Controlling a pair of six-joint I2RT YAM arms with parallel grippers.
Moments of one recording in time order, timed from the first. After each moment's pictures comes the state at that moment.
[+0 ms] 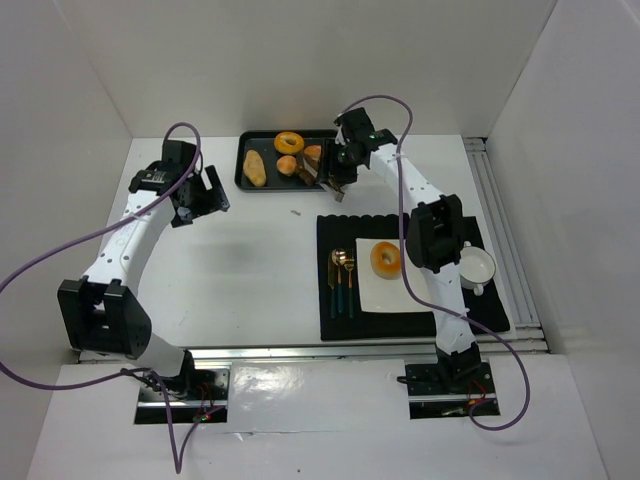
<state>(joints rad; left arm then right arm) -0.07 1.49 1.40 -0.88 -0.10 -0.47 0.39 2.34 2.23 -0.79 -0.27 0.39</state>
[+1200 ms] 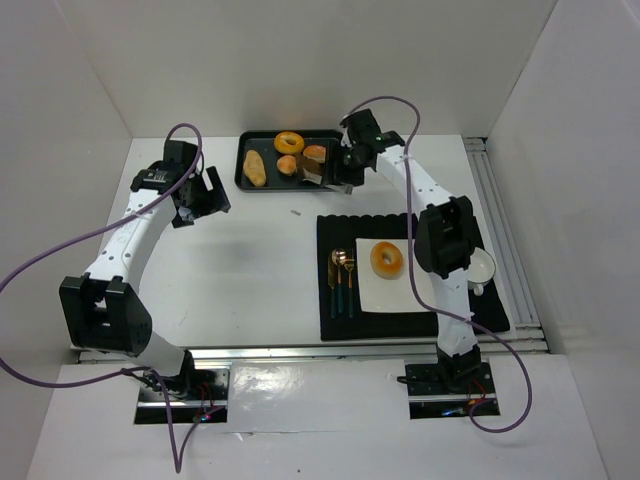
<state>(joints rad) -0.07 1.51 1.40 -0.88 -0.10 -0.47 0.38 2.24 2.09 -0.76 -0.25 0.39</state>
